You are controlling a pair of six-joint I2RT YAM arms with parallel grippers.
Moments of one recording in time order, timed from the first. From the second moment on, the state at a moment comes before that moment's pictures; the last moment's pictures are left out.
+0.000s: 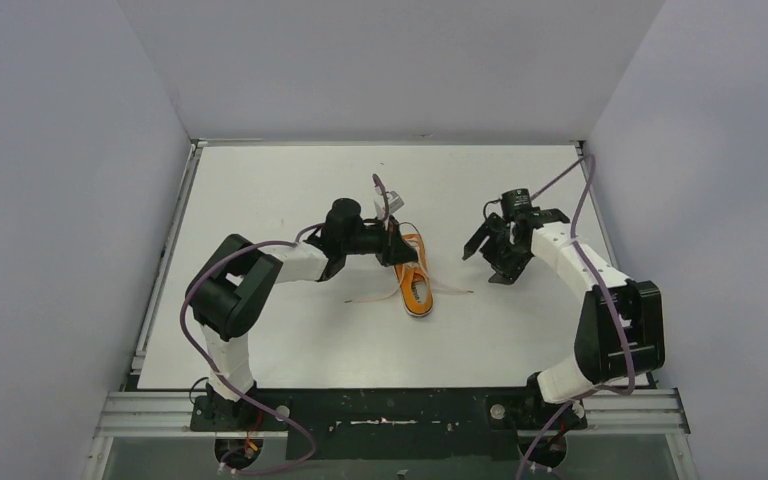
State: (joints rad) left arm -0.61 1.90 0.98 0.60 0.74 -0.38; right arm 0.20 1.50 1.07 -0.76 -0.11 0.76
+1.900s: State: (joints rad) left arm -0.60 1.81 0.72 0.86 0.56 -0.63; right arm 0.30 2.01 1.58 -0.57 -0.56 0.42
